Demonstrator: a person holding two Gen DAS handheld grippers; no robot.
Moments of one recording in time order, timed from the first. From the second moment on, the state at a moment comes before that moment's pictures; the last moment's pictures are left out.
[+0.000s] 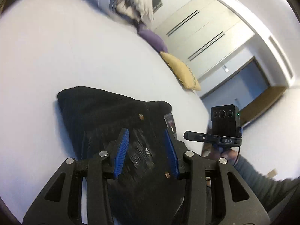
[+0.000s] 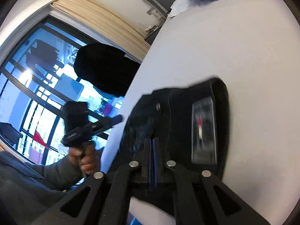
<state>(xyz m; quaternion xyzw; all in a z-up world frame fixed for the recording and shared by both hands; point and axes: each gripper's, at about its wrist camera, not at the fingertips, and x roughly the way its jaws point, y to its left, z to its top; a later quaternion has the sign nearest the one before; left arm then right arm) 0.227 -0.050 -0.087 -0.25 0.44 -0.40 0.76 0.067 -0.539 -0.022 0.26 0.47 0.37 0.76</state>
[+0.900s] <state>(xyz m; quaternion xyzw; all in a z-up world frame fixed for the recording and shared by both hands) 0.162 -0.078 -0.123 -0.18 0.50 -0.40 0.75 0.036 -0.560 -0.023 0.28 0.46 0.35 0.77</state>
